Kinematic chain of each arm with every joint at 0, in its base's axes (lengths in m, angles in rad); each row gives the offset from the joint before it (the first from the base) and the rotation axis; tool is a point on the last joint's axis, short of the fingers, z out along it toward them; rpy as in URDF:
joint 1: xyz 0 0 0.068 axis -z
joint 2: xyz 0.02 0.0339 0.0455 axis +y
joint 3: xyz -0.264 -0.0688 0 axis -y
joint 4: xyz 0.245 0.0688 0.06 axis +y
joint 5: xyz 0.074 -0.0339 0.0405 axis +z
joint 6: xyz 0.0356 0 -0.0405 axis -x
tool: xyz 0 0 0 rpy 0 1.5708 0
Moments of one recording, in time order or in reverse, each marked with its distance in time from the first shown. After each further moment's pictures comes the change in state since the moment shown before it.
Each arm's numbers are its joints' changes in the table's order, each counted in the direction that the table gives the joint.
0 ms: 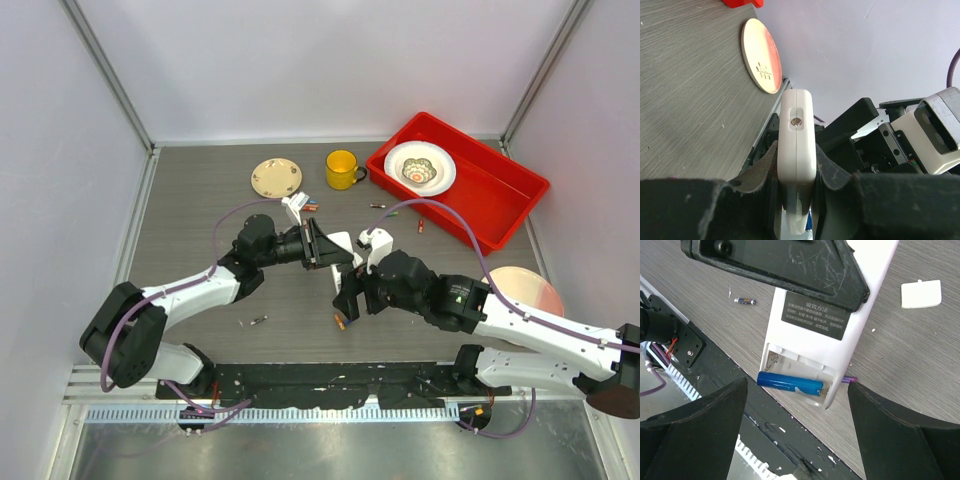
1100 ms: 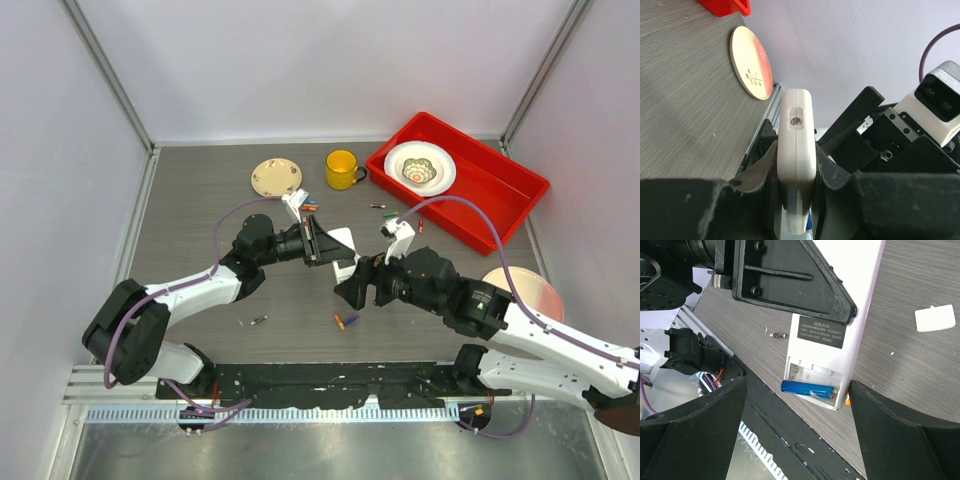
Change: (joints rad) left arm 0.000 0.019 0.000 -0.085 -0.004 0.034; right arm 0.054 -0.127 -0.042 -0.111 0.049 -0.092
